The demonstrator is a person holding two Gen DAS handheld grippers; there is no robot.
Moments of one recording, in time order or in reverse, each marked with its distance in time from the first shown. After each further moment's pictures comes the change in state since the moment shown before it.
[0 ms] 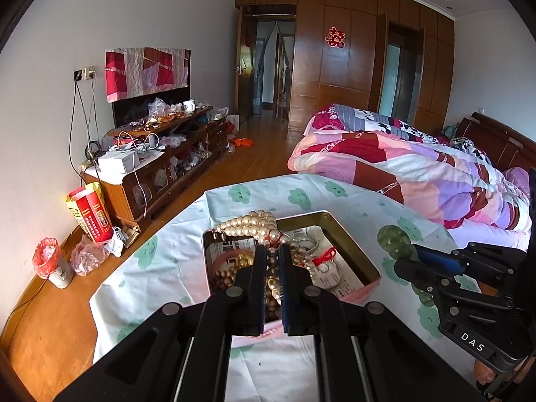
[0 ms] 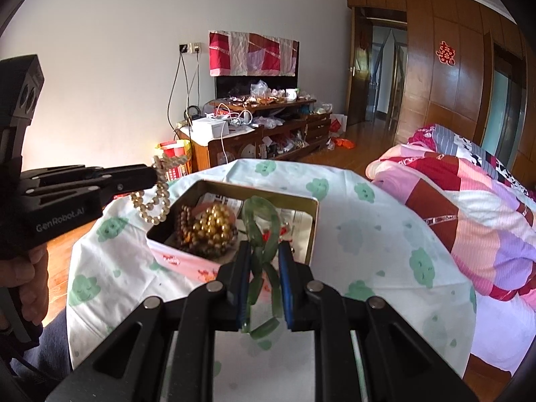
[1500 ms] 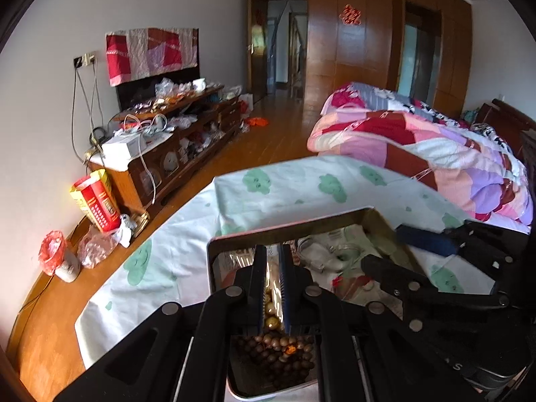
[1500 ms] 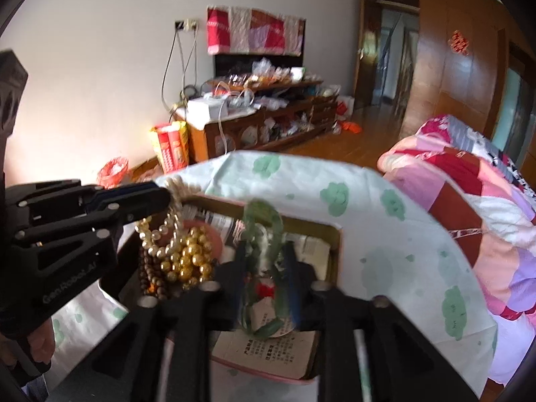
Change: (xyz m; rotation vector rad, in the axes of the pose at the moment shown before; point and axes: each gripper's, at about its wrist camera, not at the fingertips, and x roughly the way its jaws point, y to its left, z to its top) left arm 0.078 0.015 0.009 -0.004 0.104 0.073; right arm 0.093 -0.001 0.034 -0.015 0.112 0.016
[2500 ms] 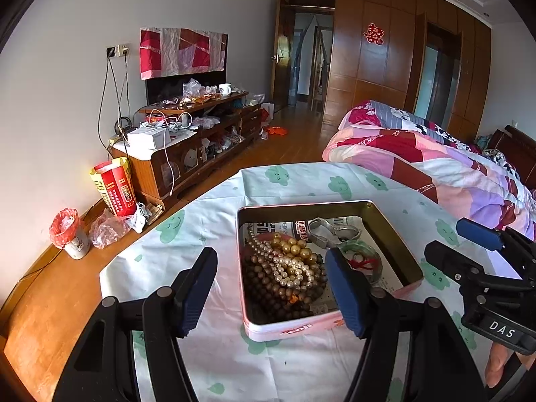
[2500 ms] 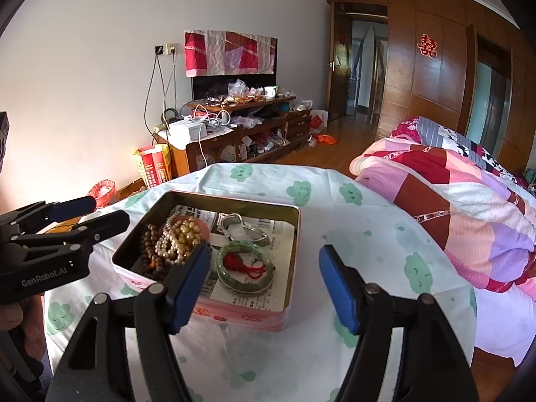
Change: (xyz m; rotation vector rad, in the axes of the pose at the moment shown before) left arm -0.051 0.008 -0.032 -0.104 -0.059 0.054; right arm -0.062 -0.009 -0.029 0.080 -0.106 -0.092
